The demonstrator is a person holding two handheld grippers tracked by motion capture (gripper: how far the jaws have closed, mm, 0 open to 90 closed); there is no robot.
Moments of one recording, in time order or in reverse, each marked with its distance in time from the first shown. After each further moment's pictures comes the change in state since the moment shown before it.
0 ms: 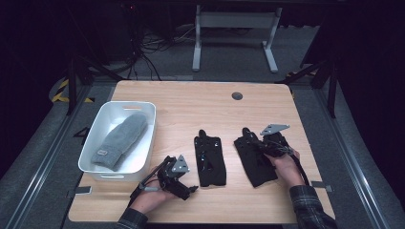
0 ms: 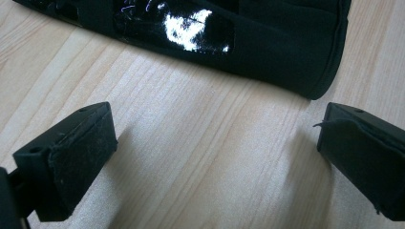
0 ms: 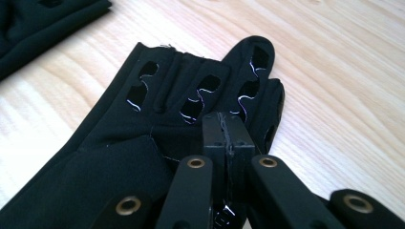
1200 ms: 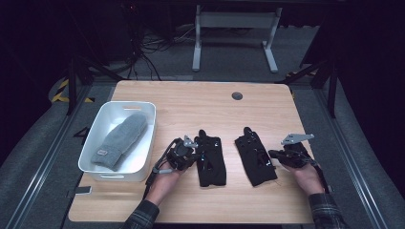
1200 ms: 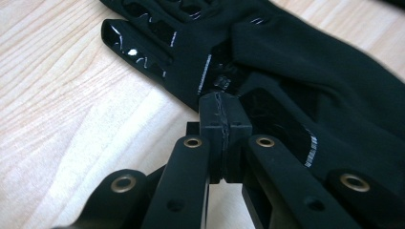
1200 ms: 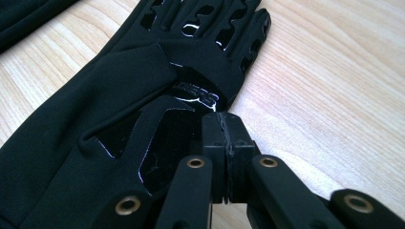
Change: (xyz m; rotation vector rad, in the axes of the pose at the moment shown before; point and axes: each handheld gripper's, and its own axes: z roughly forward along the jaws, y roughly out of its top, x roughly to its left) left arm 0.026 0.055 0.014 0.071 0.123 -0.213; right arm -0.015 -0.047 -0.043 -0.005 0.072 0.056
